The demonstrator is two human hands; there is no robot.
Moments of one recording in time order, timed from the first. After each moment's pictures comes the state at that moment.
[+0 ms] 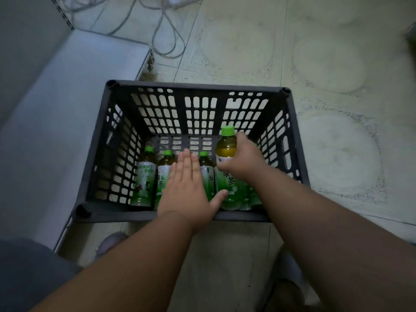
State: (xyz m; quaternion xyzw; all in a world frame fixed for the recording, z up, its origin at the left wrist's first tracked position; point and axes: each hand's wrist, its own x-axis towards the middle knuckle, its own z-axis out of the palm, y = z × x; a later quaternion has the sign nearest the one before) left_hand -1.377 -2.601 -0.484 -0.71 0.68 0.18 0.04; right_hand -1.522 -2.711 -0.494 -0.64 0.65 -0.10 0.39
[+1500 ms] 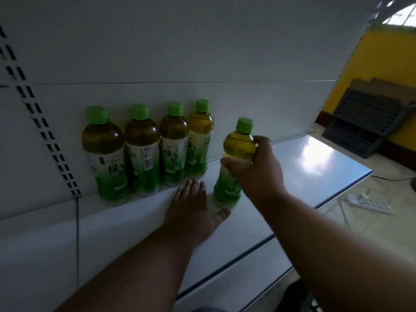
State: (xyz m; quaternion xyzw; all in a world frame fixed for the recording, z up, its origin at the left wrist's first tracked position) left_hand -0.919 -2.524 -0.321 -0.92 0.36 -0.03 -0.13; right_hand -0.988 -2.647 -0.205 -0.83 0.27 -0.31 0.37
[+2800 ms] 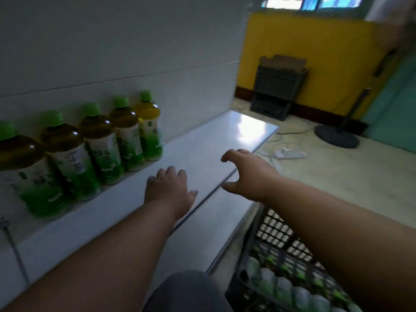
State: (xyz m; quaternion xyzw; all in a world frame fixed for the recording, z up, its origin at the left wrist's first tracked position) left_hand -0.986 -2.544 -0.253 -0.87 0.49 -0.05 -0.02; right_hand -1.152 -2.661 -0.186 -0.94 0.33 -0.07 0.11
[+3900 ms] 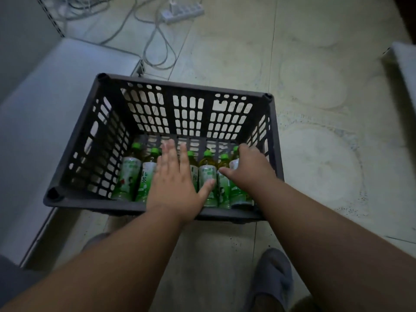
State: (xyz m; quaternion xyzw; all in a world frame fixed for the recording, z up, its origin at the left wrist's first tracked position) left_hand -1.393 -2.640 -0.495 -0.75 0.65 0.12 -0.02; right_hand -1.567 -2.725 -0.480 -0.70 0.68 0.03 0.22
